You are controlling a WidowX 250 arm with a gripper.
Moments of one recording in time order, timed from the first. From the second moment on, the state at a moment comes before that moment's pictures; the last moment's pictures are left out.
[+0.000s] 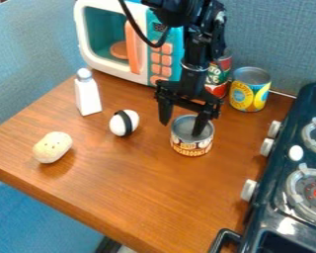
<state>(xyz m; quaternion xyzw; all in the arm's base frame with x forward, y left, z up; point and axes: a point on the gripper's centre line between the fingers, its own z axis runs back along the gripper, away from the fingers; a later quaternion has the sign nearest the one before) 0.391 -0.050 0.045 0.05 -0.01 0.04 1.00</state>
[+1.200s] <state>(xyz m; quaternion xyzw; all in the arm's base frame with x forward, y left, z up) 0.294 -0.051 0.056 0.03 0.05 -0.03 1.00</state>
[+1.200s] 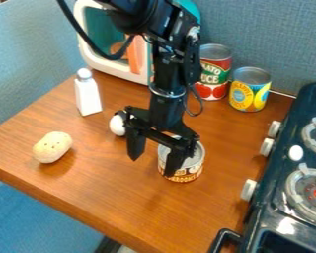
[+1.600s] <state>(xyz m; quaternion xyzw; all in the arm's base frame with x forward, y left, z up) 0.304 -0.045 0.073 0.03 0.02 -0.03 1.00</state>
